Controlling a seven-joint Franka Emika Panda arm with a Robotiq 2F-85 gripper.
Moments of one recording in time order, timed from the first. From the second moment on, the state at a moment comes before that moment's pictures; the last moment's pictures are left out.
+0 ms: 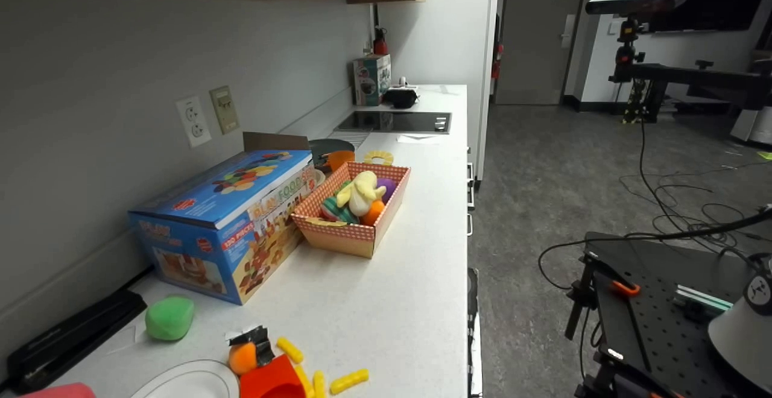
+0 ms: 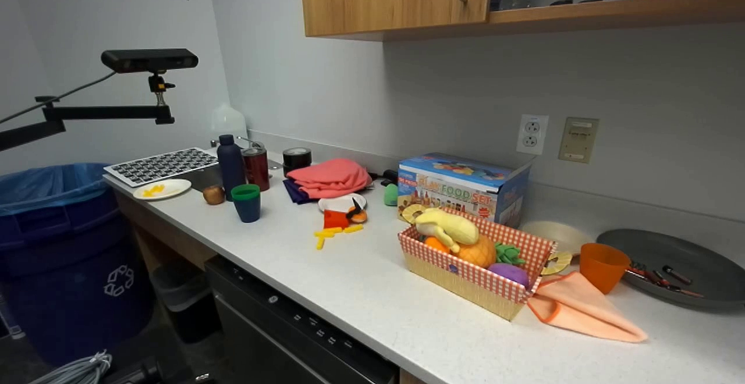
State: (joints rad) arm -0.23 -0.34 -0.34 -1.54 0.21 1.70 -0.01
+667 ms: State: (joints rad) arm -0.11 -0.40 -0.17 -1.74 0.26 1.98 -0.01
